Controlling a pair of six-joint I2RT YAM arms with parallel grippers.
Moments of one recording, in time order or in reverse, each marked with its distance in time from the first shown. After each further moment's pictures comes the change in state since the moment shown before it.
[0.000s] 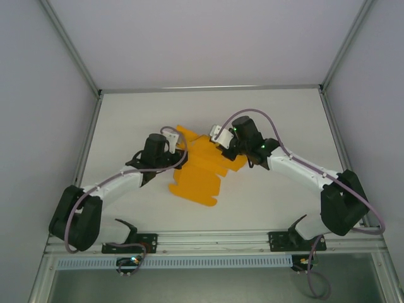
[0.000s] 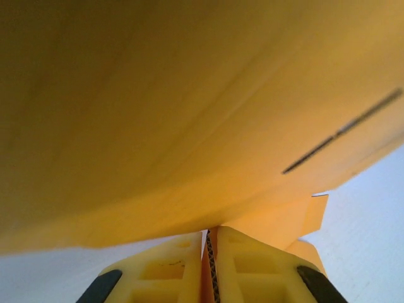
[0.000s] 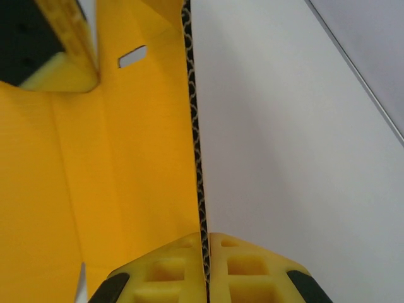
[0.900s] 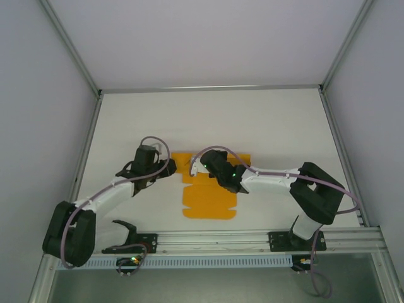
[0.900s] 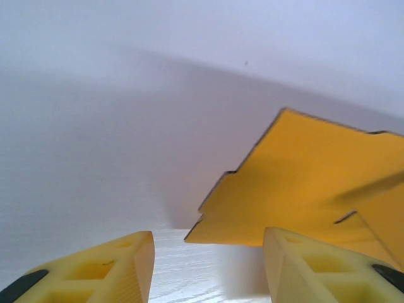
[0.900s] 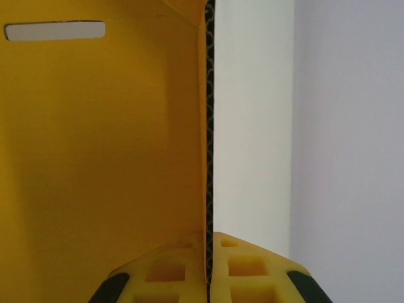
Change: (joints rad) left arm 0.099 -0.171 -0.154 -0.158 -0.138 -0.248; right arm 0.322 0.200 -0.132 0.326 0.741 -0.394
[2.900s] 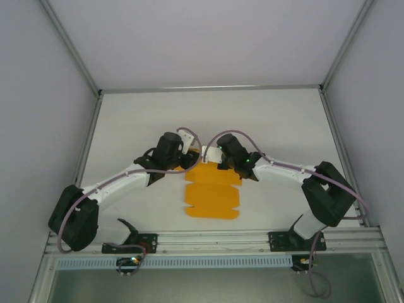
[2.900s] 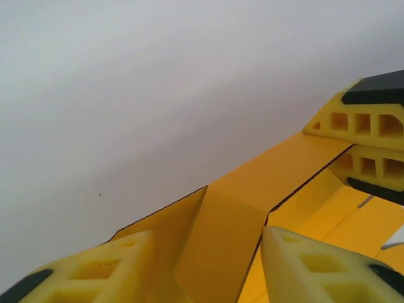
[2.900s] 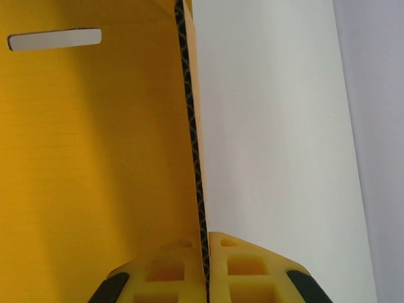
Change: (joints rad) left arm -0.269 0.151 0.268 0.023 -0.093 0.456; right arm -0.206 -0.086 0.018 -0.145 -0.412 0.117
